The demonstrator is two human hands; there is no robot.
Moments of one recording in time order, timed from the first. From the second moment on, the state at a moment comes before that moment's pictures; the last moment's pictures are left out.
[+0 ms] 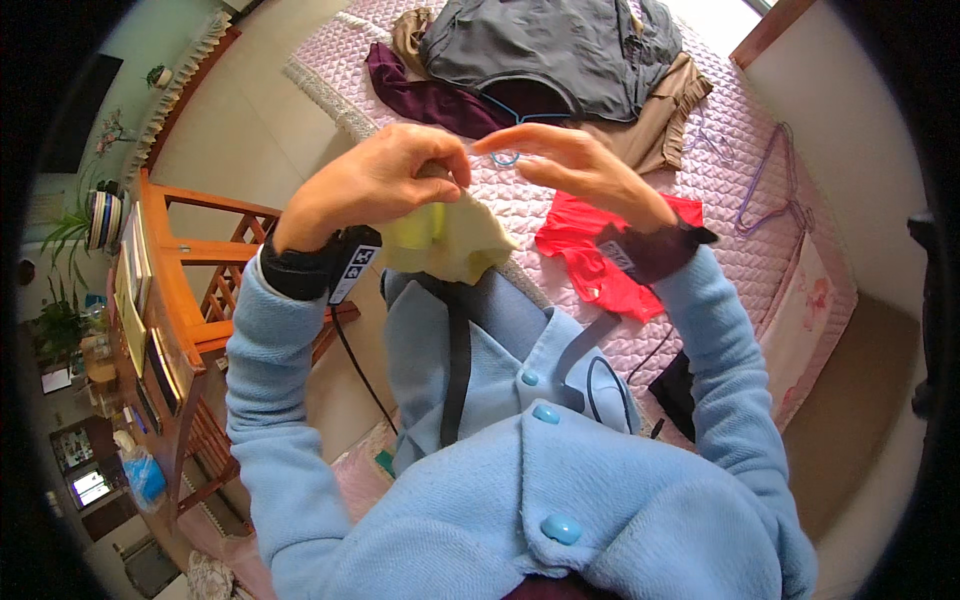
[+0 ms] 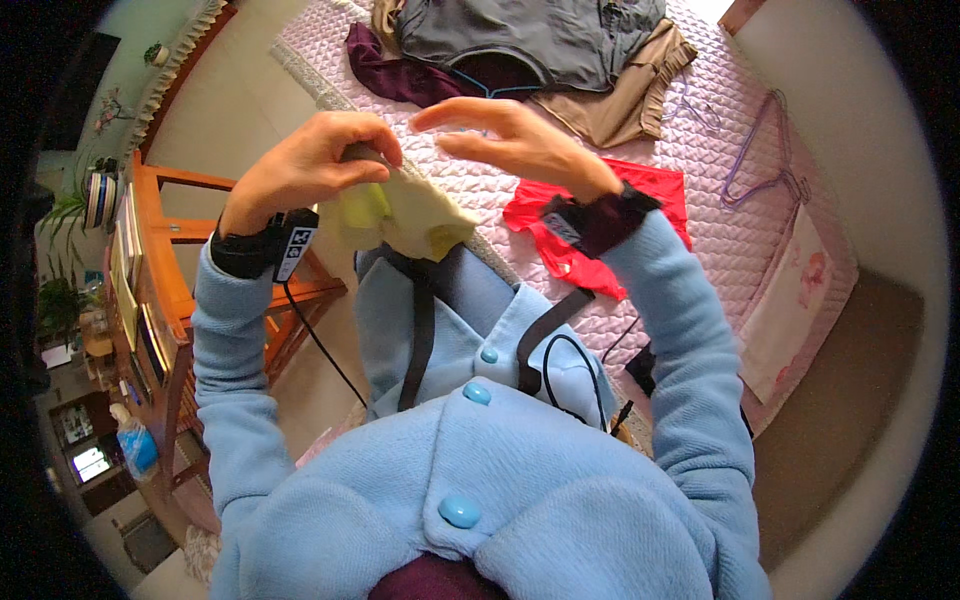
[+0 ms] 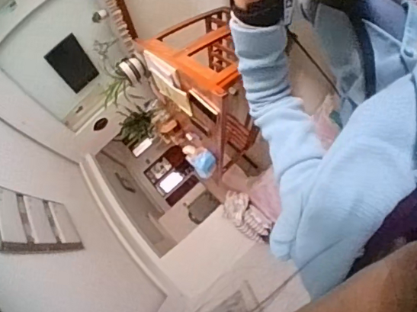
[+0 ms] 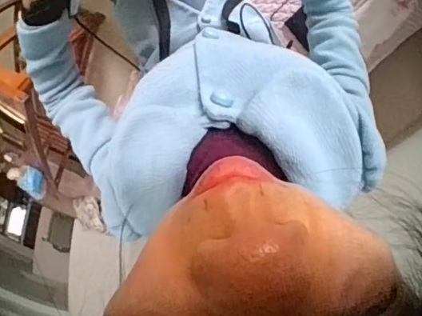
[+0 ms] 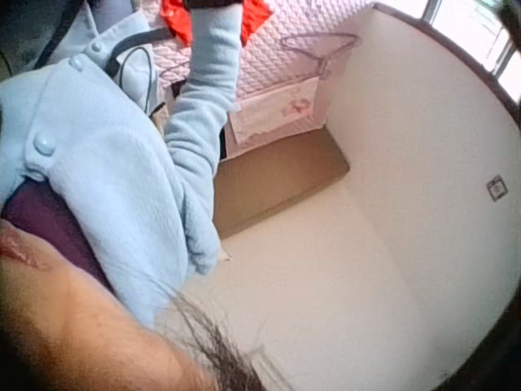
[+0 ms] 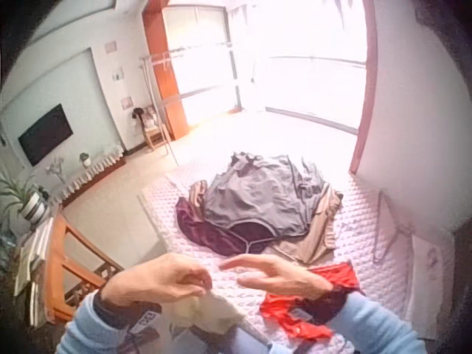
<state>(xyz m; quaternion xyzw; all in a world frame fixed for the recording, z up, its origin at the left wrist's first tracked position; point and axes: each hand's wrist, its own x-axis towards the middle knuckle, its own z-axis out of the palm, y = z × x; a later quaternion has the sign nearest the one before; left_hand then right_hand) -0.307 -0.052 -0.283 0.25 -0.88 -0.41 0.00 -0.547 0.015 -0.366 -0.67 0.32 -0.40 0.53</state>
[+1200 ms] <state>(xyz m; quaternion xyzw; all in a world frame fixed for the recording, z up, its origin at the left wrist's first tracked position) -0.355 0.056 -0.318 0.03 -0.97 -0.13 0.18 -0.719 0.195 -0.306 -0.76 0.63 -0.16 0.08</state>
